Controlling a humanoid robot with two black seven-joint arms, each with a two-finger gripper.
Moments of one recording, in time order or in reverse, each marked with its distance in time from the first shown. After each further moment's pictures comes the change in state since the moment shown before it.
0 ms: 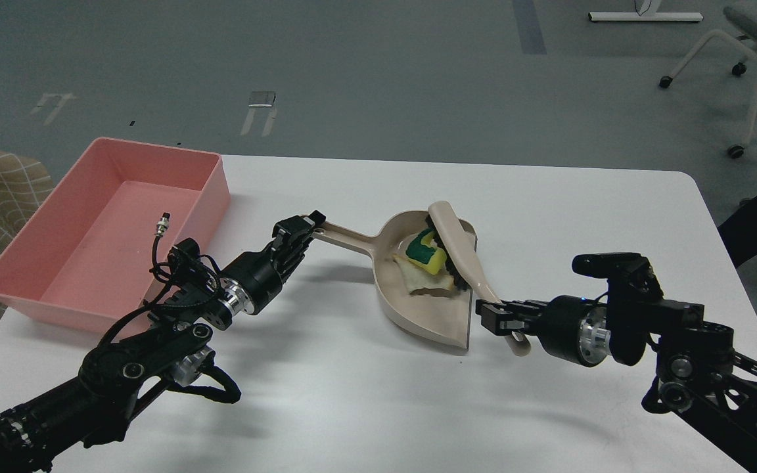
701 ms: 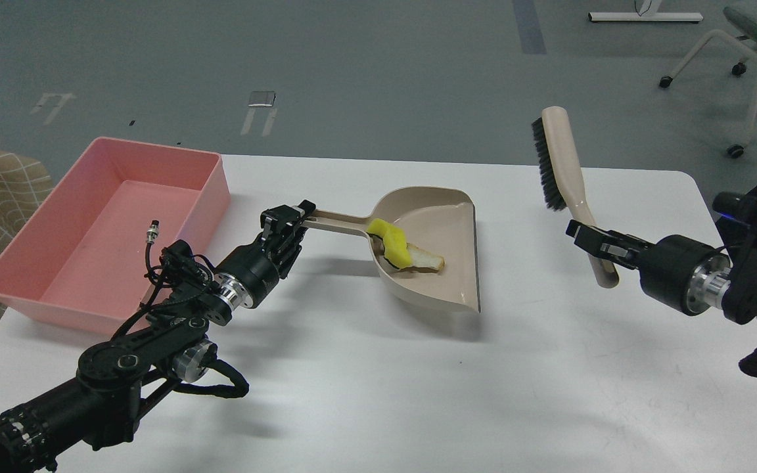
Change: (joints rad) left arm -0.002 0.005 -0.019 -0.033 -0.213 -0.011 -0.012; right arm -0.234 -0.183 0.485 0.052 0.074 0.000 0.045
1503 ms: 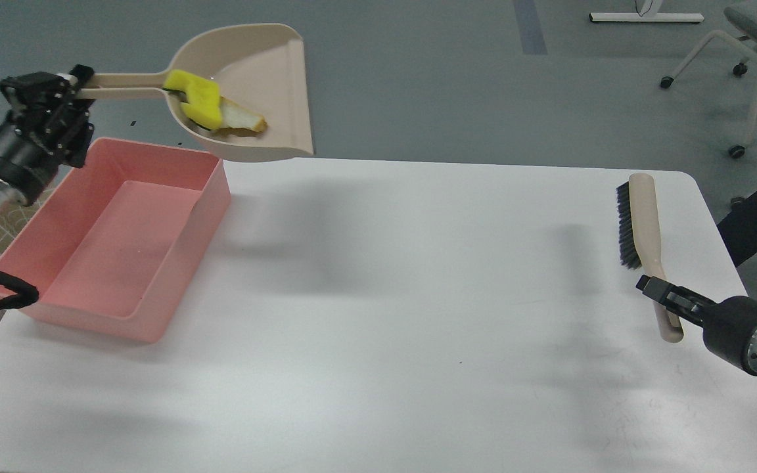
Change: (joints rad) left arm 0.015 0.620 -0.282 -0.055 -0.271 -0.267 0.003; right arm -0.222 -0.002 0.140 -0.064 0.002 0.000 0.001
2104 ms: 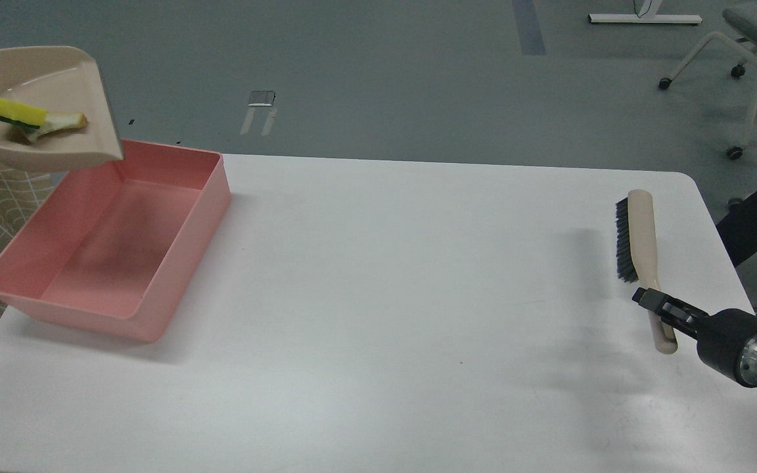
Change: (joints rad) left arm -0.005 0.146 0.003 0.532 -0.002 -0.237 -0.006; right arm -0.016 0.035 0.003 -0.021 0.002 0.000 0.003
